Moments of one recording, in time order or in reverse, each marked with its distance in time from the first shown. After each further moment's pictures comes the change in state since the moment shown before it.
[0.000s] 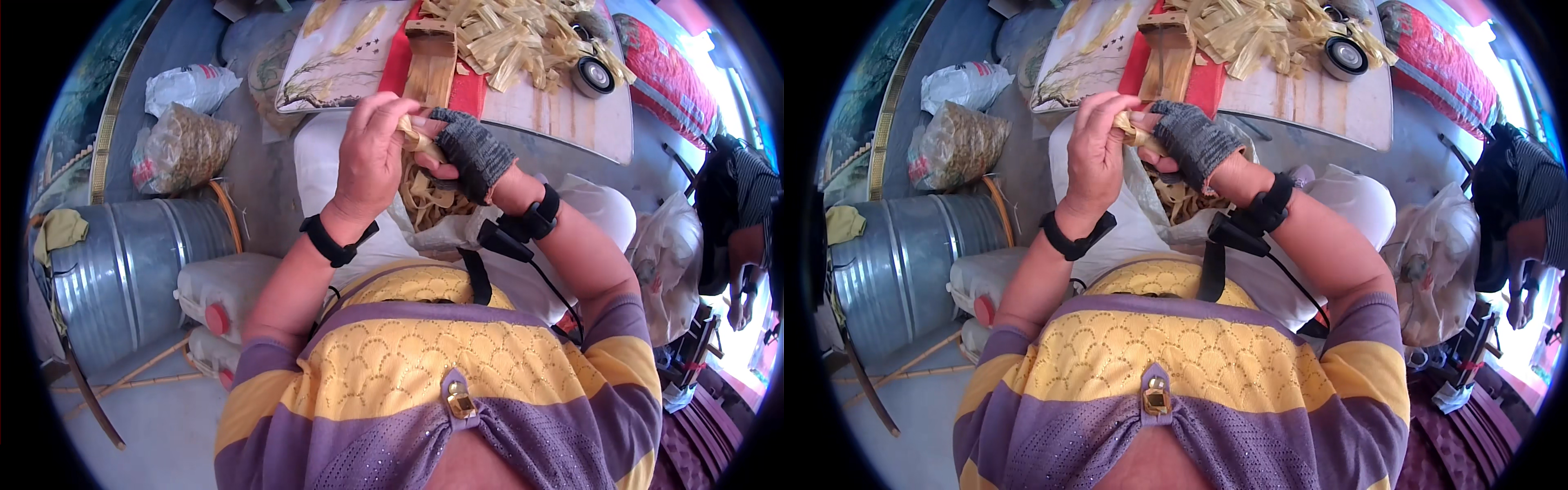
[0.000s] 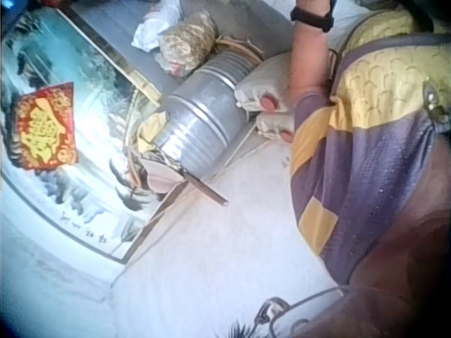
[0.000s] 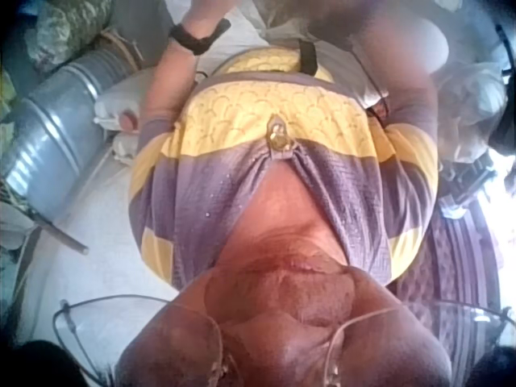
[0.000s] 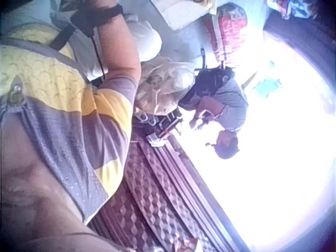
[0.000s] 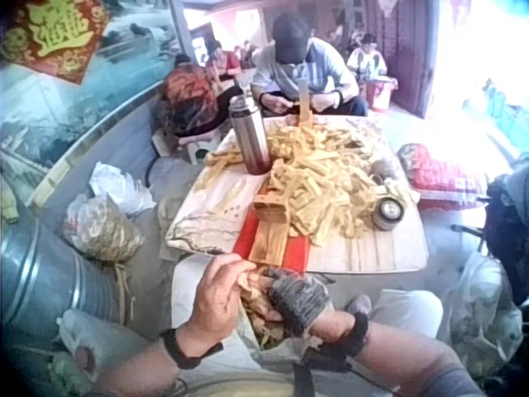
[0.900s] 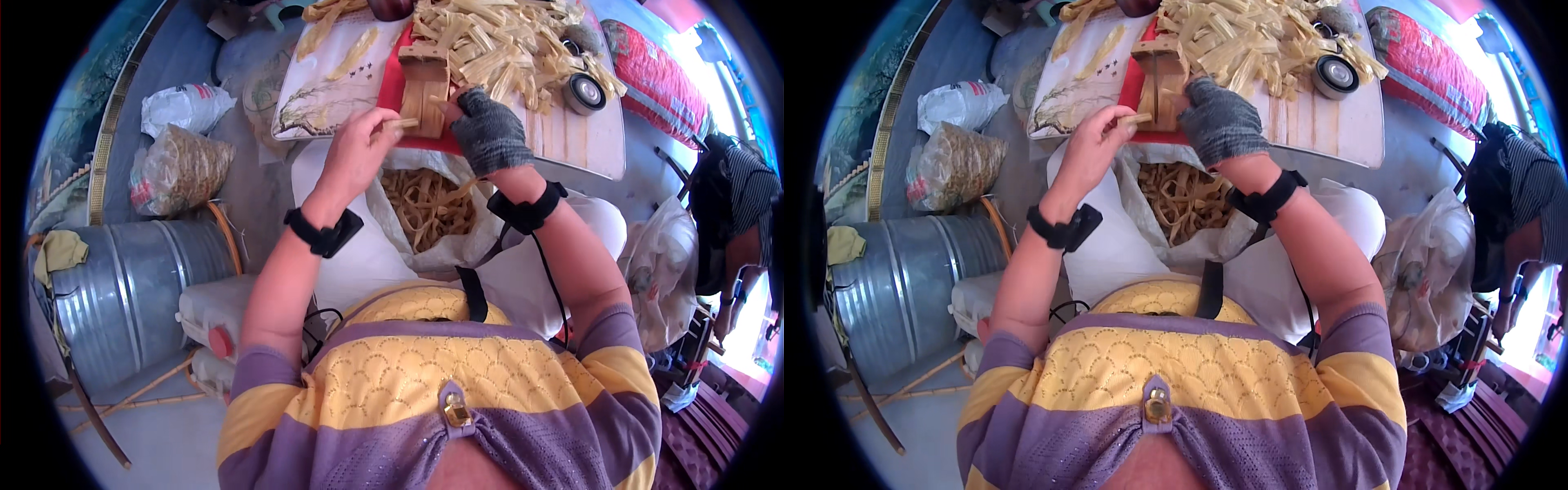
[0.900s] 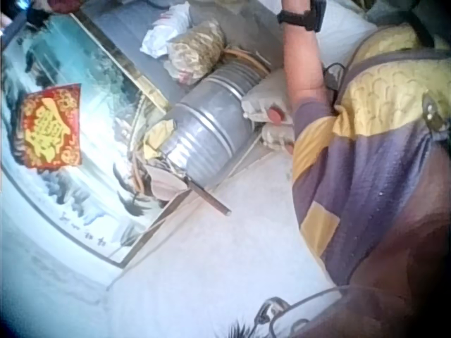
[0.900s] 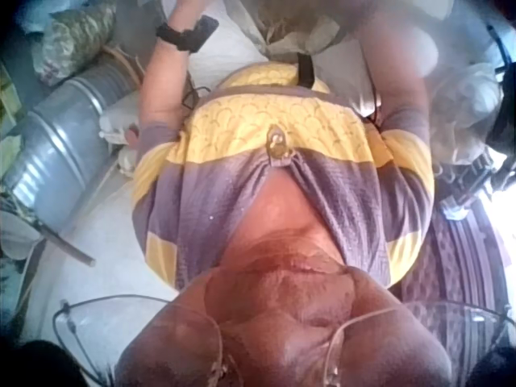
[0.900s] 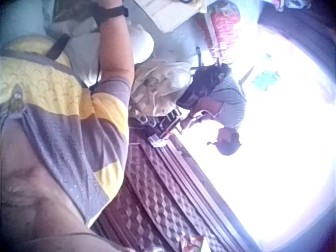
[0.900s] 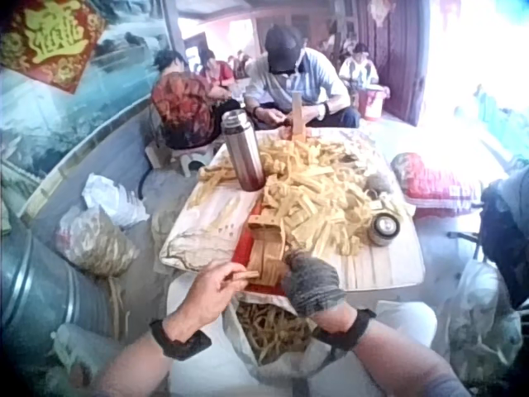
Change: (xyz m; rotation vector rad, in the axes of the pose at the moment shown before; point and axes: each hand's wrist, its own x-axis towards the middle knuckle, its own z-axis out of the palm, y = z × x) left_hand 0.020 -0.052 0.005 -0.231 -0.405 -0.554; right_hand 0.031 -0.002 -0.041 -1.004 0.670 -0.345
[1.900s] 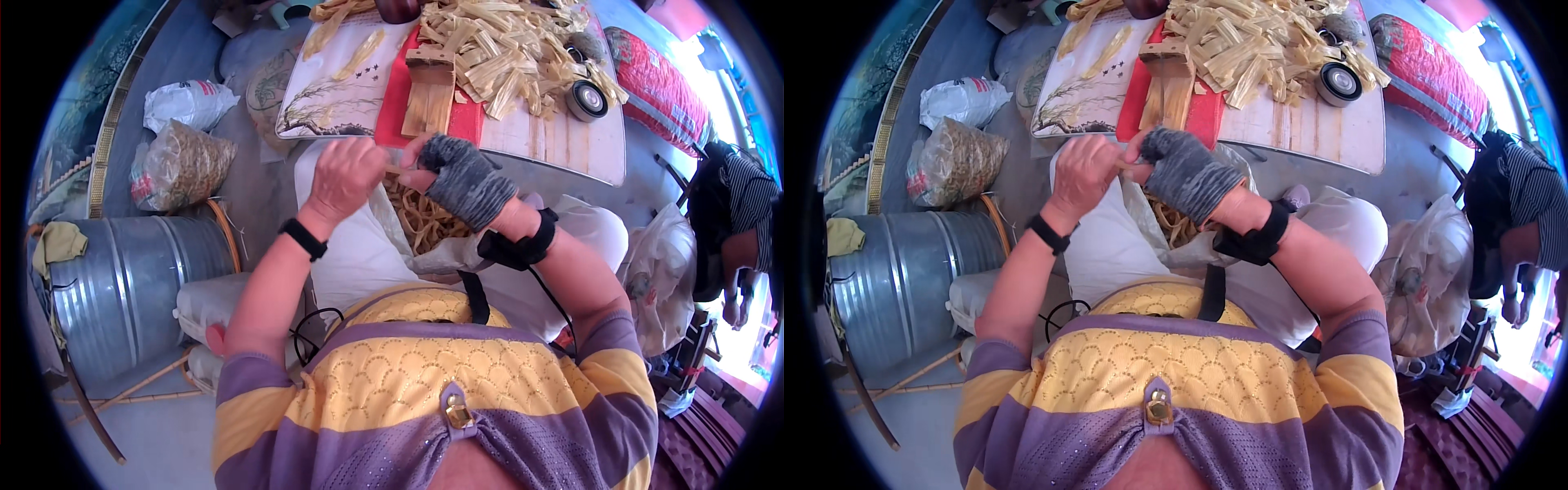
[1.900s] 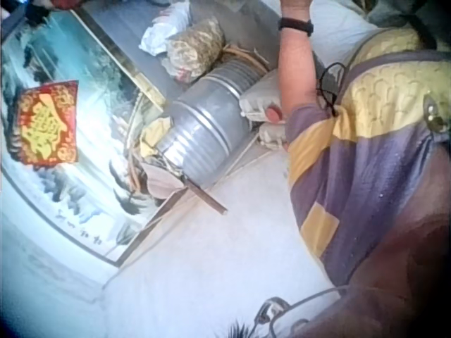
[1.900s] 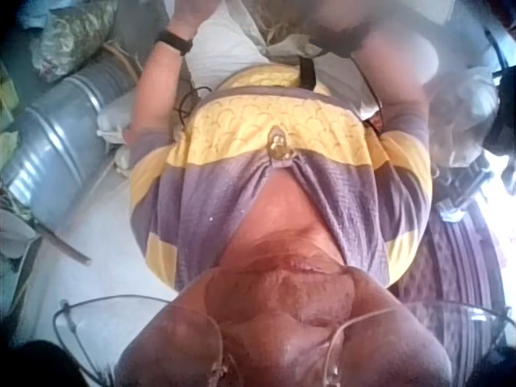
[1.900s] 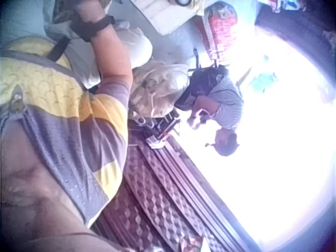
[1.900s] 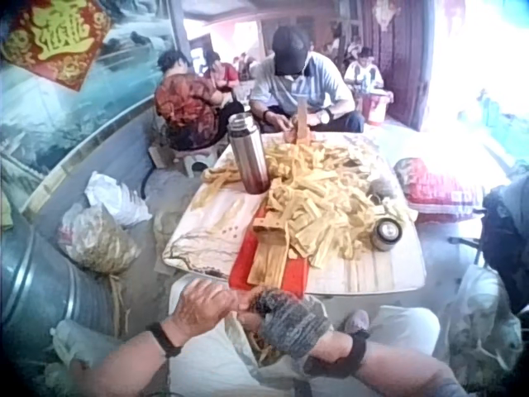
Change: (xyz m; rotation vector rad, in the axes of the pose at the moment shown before) left_hand -0.025 -0.017 -0.015 0.766 0.218 0.772; right_hand -0.039 -0.043 -0.002 0.785 -0.481 0.017
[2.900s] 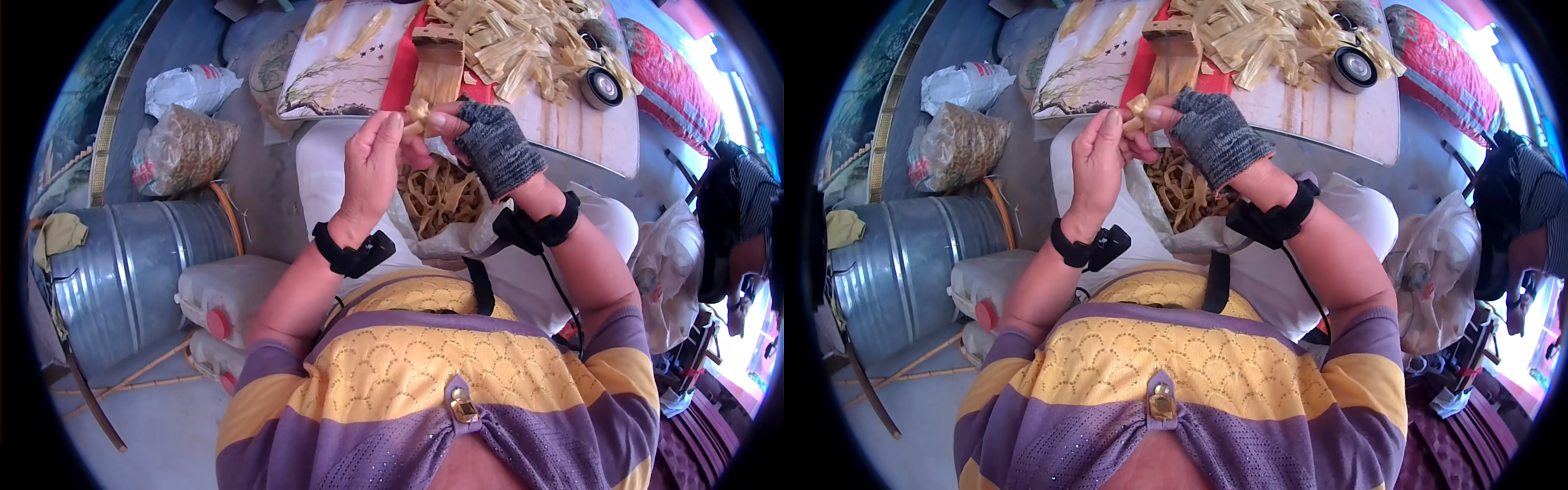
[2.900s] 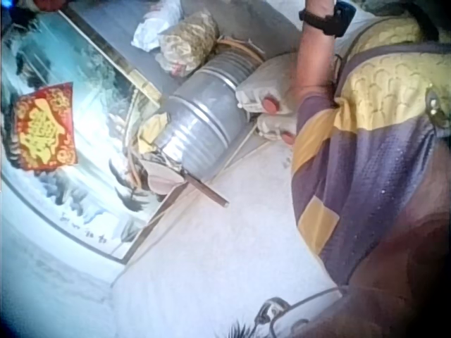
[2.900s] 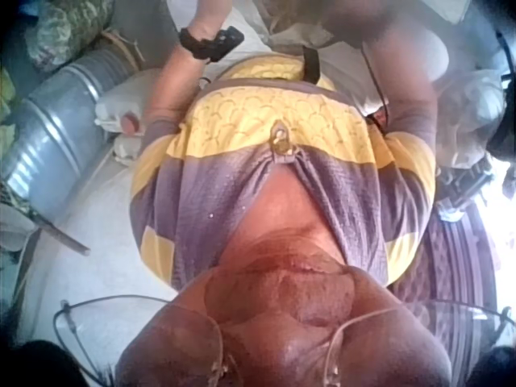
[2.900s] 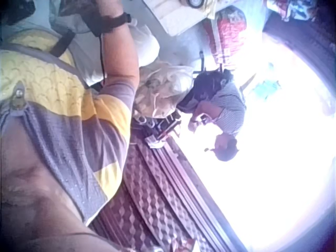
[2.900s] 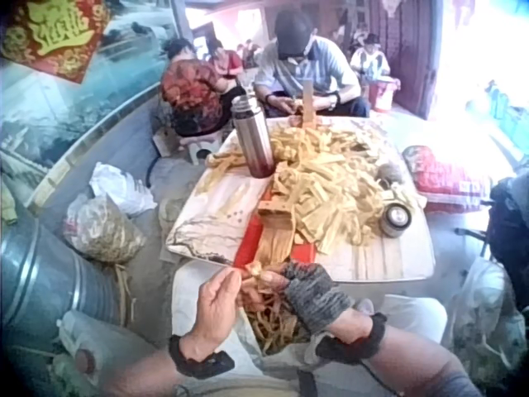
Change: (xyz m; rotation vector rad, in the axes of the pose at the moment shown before) left_hand 0.025 0.056 -0.005 -1.507 0.228 -0.983; right_hand 0.006 -0.002 -0.024 -0.185 0.095 0.055
